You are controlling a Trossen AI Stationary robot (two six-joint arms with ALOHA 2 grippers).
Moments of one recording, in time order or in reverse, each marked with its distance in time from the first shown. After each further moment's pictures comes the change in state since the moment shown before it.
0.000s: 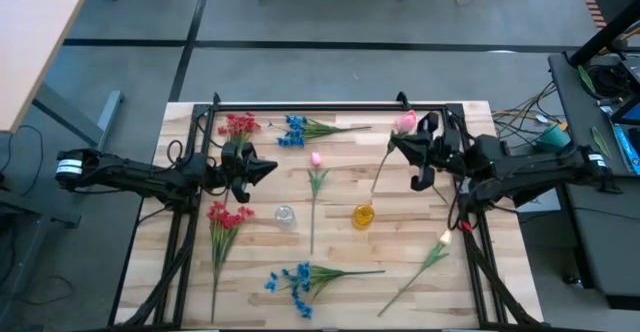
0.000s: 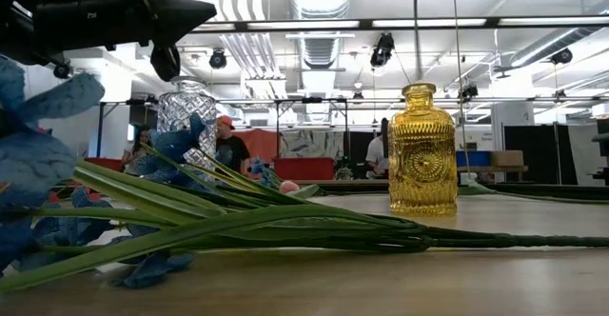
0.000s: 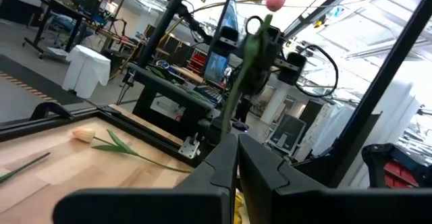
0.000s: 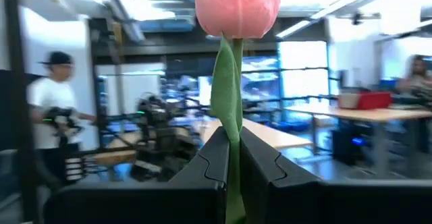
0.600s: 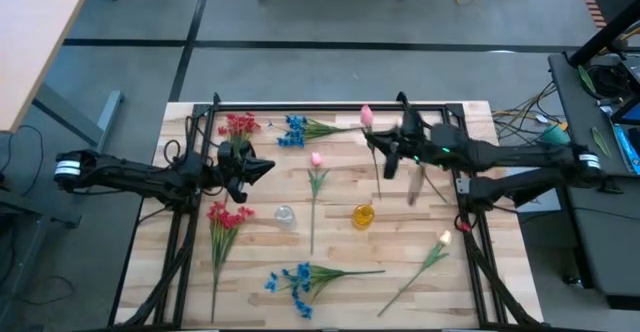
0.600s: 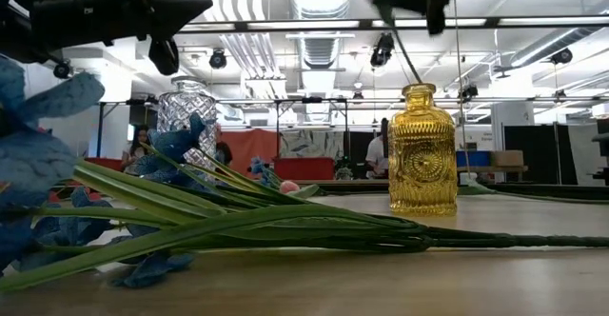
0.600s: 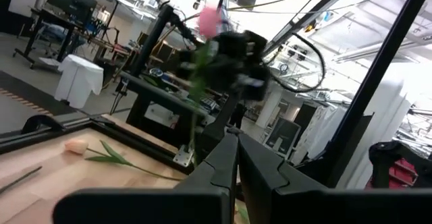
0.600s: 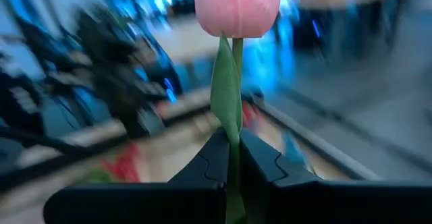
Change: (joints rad) left arm 0.000 -0.033 0.000 0.000 0.023 0.023; right arm -0.127 0.186 0.164 -0.388 0.031 0.187
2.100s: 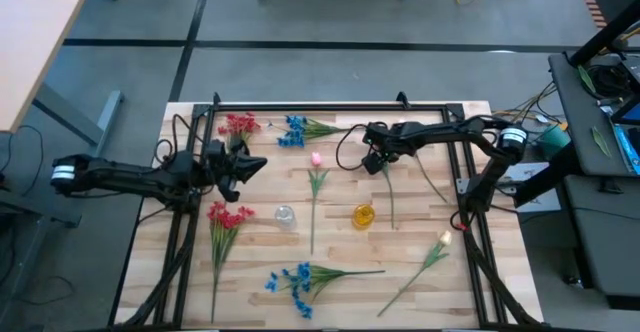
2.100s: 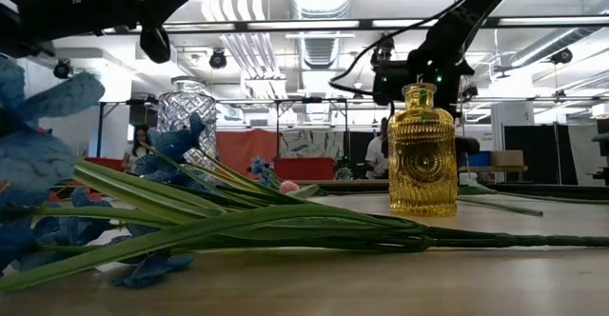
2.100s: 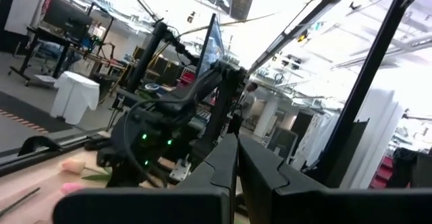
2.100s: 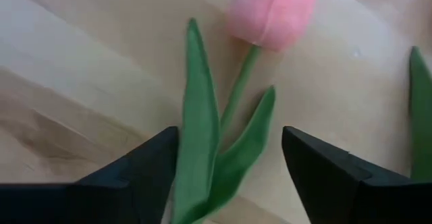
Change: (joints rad) left arm 0.000 -0.137 0.000 -0.067 -0.001 0.031; right arm -0.335 0.728 0.208 -0.792 -0.040 0.341
